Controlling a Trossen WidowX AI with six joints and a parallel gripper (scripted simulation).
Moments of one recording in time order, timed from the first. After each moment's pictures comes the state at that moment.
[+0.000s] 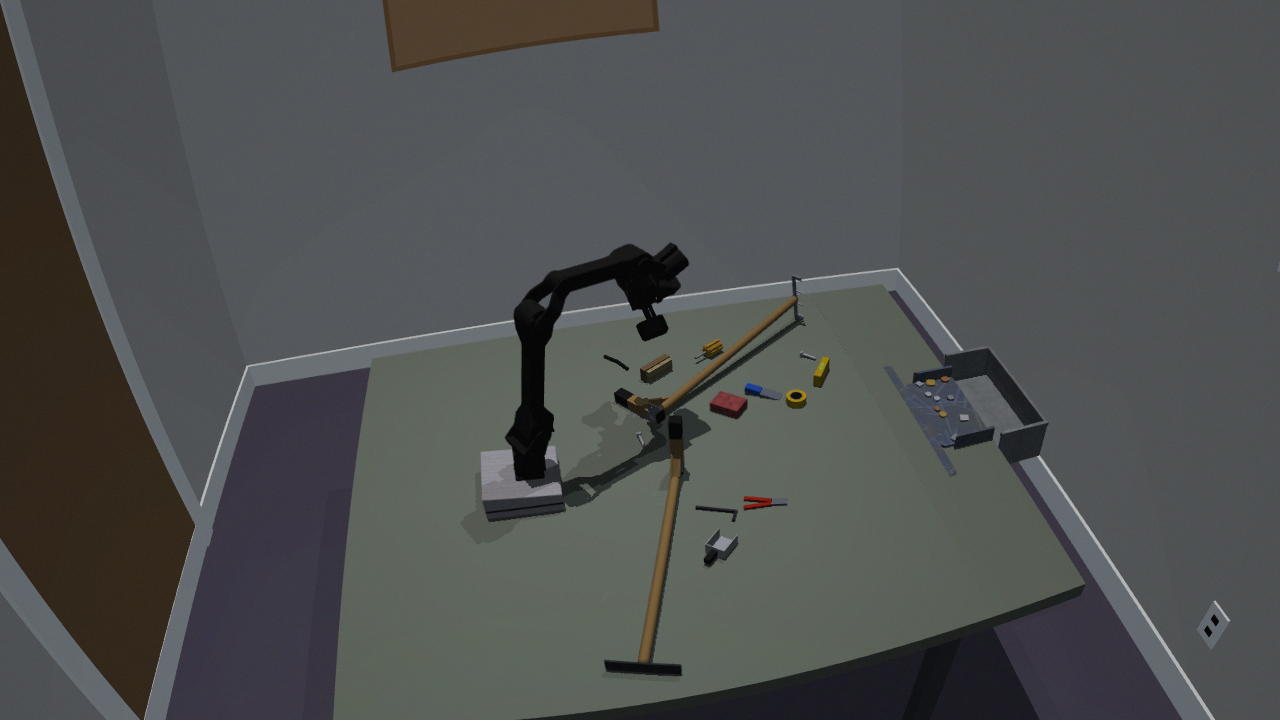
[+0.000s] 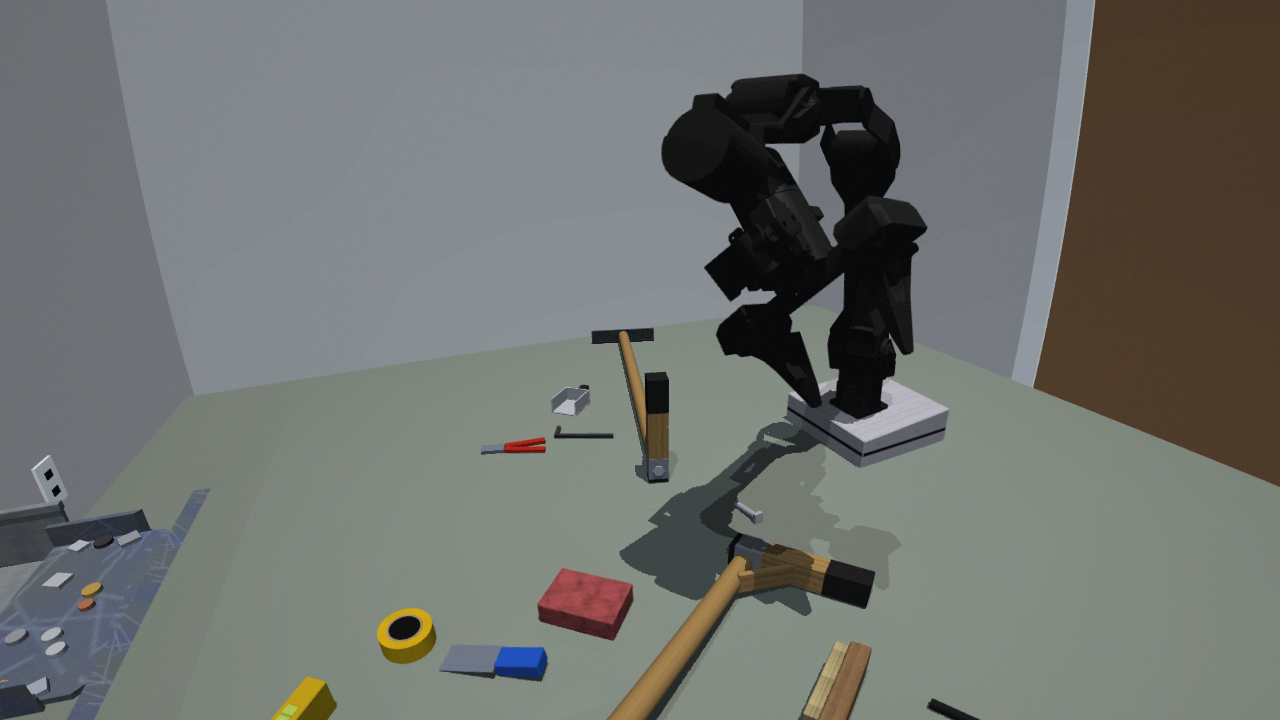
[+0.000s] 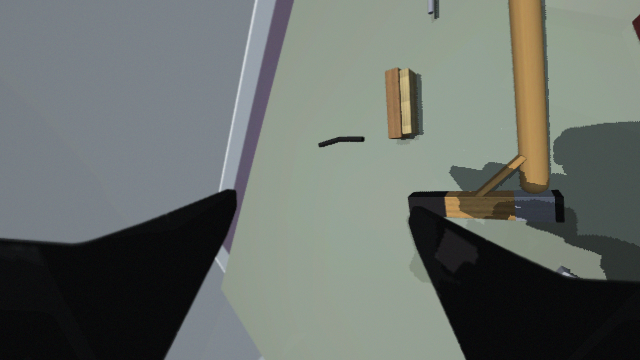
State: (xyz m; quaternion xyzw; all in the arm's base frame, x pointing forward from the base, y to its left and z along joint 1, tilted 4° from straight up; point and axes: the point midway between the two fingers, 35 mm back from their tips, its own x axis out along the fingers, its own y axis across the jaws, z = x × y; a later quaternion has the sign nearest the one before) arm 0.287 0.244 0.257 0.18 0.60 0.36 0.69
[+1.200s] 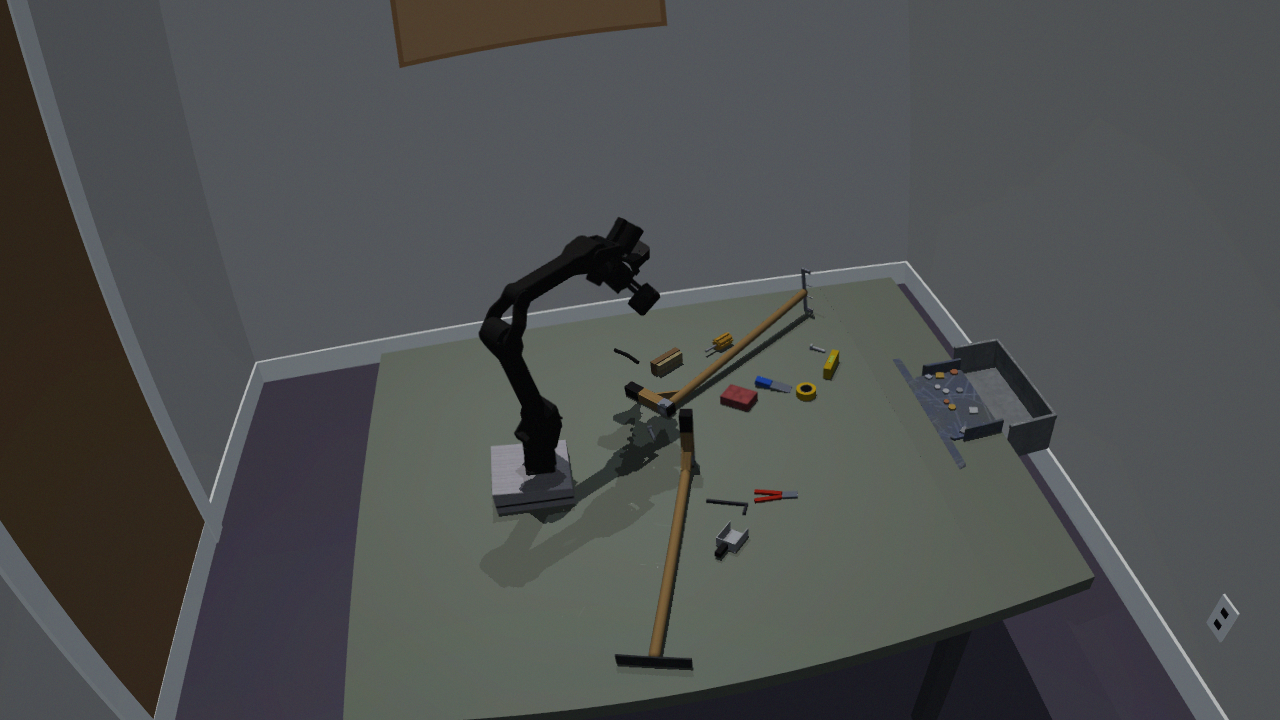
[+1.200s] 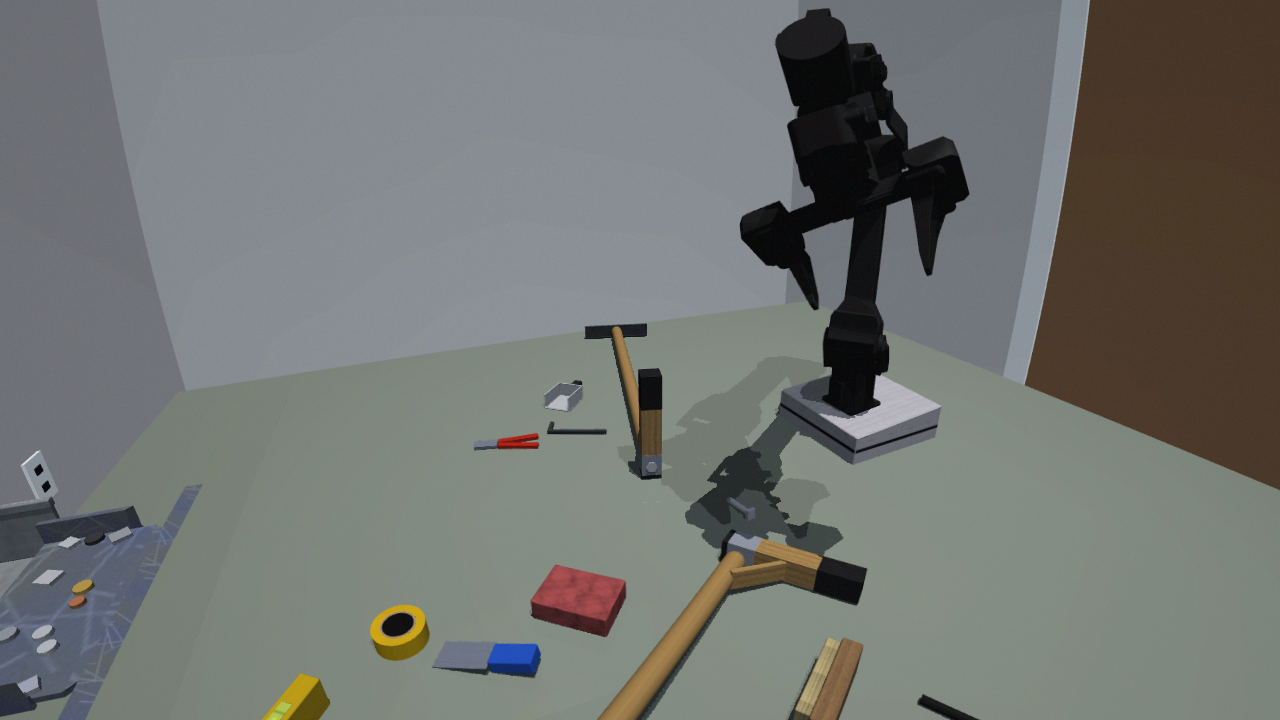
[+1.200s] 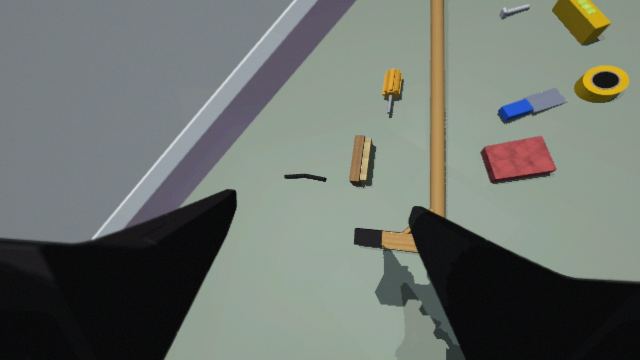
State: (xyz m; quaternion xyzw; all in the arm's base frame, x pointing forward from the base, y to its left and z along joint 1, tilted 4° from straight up) arm 0.237 0.219 0.309 0.04 0.41 0.38 0.83
